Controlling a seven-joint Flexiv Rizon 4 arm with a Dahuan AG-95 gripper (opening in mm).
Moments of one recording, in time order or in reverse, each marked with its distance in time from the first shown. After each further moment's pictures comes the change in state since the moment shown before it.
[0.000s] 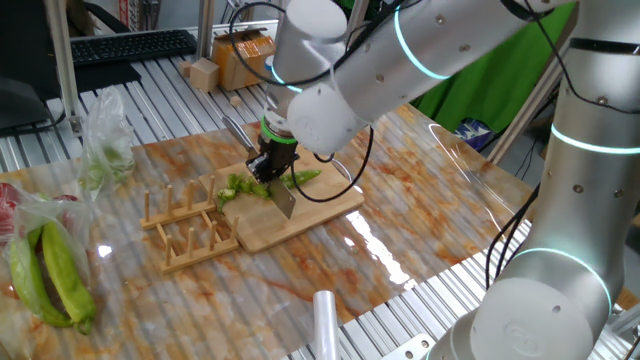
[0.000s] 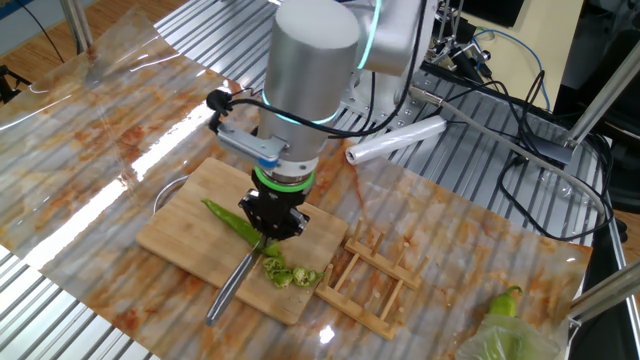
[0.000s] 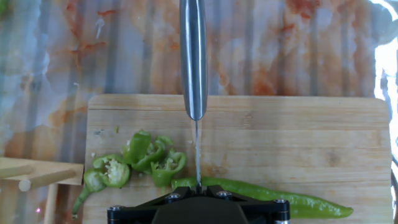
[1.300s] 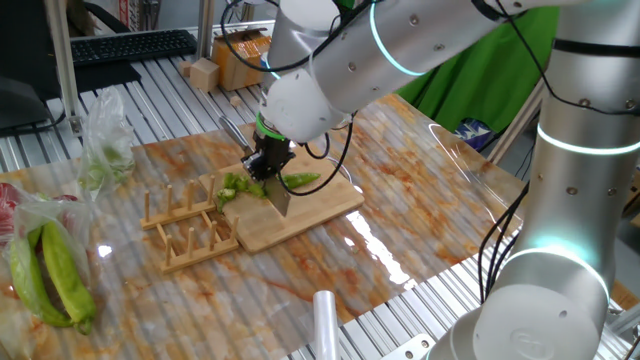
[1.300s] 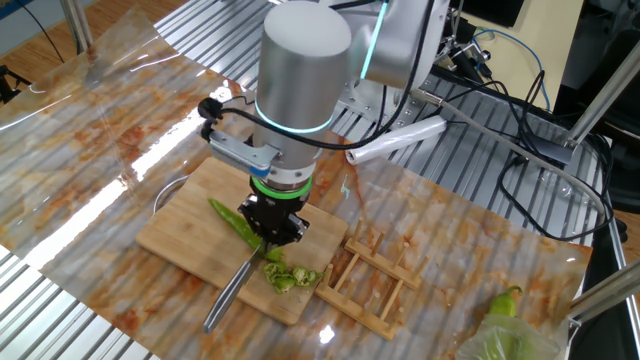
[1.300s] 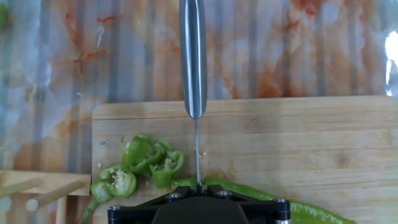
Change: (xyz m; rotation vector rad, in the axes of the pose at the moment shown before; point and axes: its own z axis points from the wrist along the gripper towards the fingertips) arm -0.006 0.006 -0.001 -0.024 0.073 0.043
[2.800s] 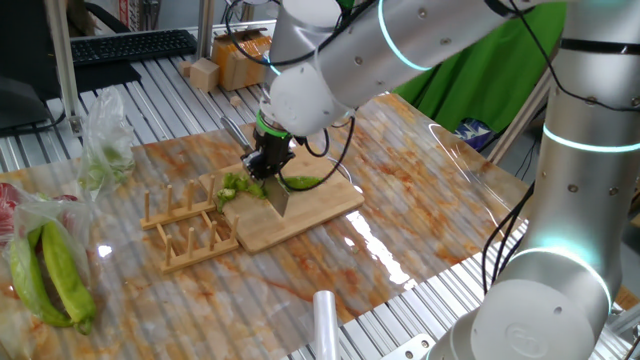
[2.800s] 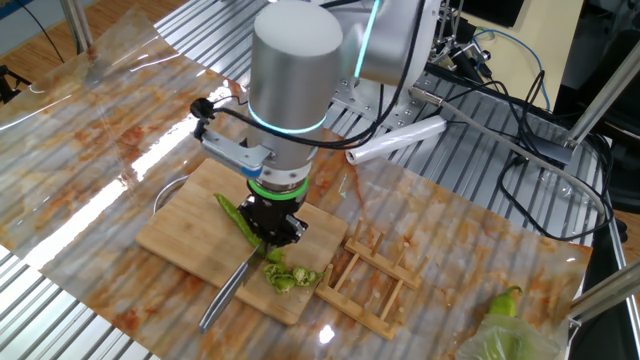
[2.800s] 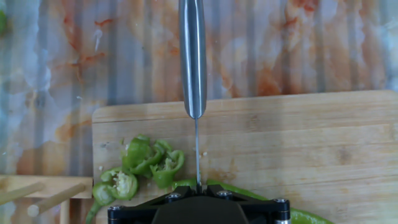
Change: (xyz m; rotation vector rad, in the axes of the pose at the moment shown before) arm -0.008 0.005 0.002 -0.053 -0.005 0.026
